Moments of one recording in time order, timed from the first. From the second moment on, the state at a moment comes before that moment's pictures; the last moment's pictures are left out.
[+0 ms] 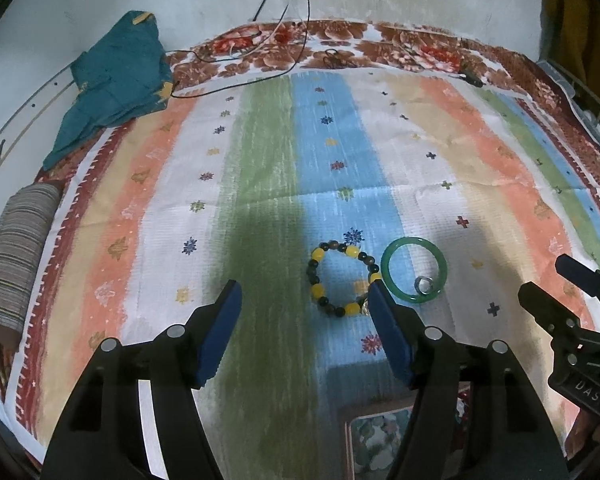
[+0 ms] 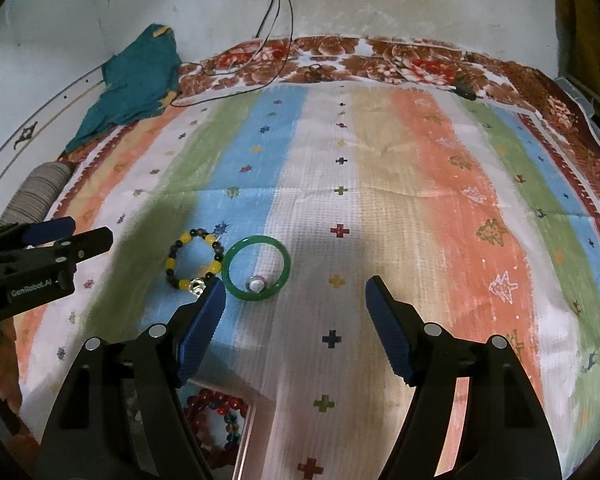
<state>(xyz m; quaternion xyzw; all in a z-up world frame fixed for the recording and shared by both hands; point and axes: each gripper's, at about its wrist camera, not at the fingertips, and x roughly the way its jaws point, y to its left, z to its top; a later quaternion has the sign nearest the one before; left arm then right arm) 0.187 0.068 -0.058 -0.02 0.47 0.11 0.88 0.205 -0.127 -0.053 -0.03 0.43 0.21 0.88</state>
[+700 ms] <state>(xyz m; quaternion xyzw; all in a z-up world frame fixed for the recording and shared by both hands) 0.230 0.092 -0.110 -0.07 0.53 0.09 0.84 0.252 -0.103 -0.096 -0.05 0.49 0.20 0.85</state>
